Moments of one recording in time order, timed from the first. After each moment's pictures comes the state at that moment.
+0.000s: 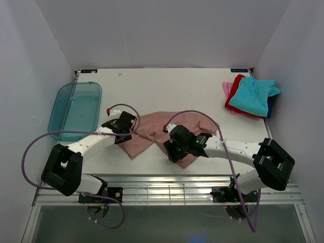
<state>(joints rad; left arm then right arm) -0.49 1.37 0.78 -0.58 -0.57 -0.71 1.01 1.42 0.81 -0.35 -0.02 0.31</state>
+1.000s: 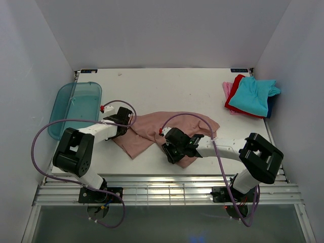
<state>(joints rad) -0.36 1.60 0.83 -0.45 -0.77 -0.74 1.03 1.55 0.81 -0.28 -0.04 0.30</state>
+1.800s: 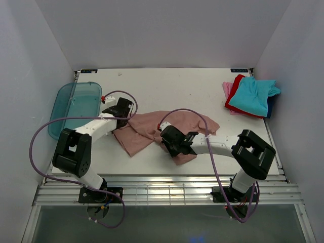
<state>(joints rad) -0.36 1.60 0.93 -0.50 -0.72 -0.69 1.03 1.64 0.89 -0.26 0.16 0.30</state>
